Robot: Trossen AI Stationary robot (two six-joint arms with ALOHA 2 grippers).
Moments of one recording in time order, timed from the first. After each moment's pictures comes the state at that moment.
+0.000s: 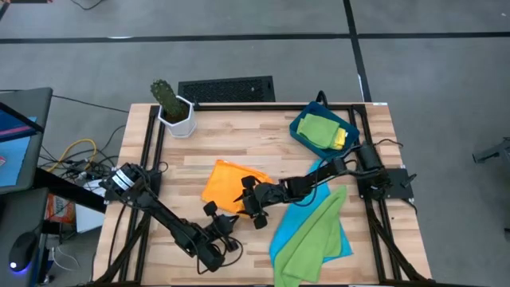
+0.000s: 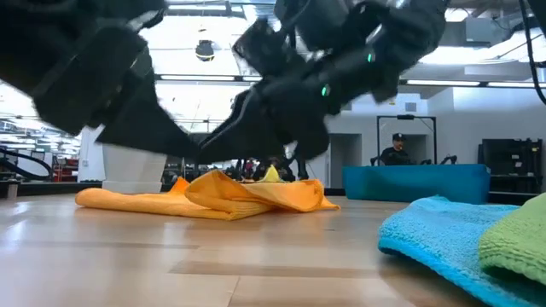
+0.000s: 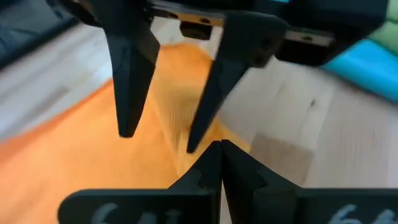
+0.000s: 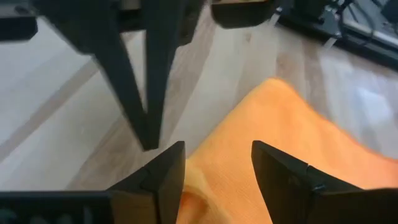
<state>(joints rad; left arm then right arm) -0.72 1.96 1.06 -0.27 -1.06 -0.94 0.21 2.06 1.12 0.41 0.02 -0.32</state>
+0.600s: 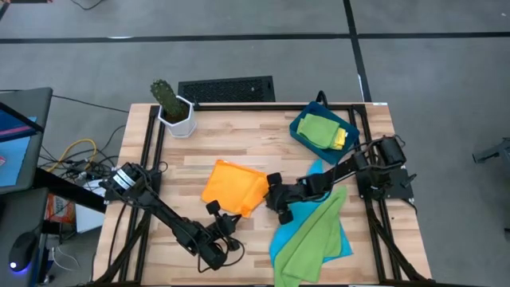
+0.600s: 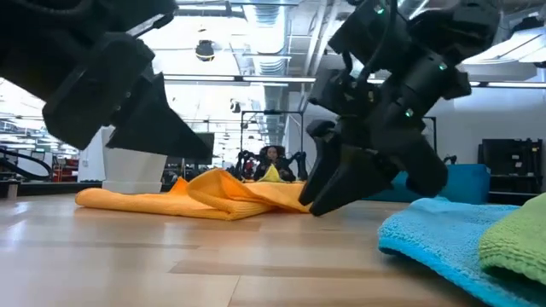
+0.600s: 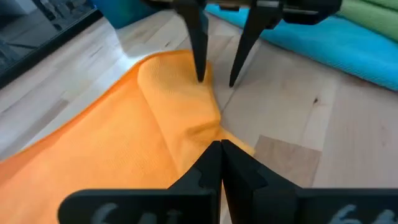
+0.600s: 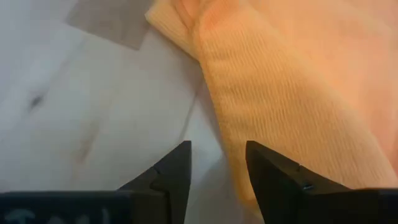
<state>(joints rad) -0.70 1.97 1.04 -0.21 -1.06 -0.83 0.24 1.87 0.84 0.18 0.15 -0.26</state>
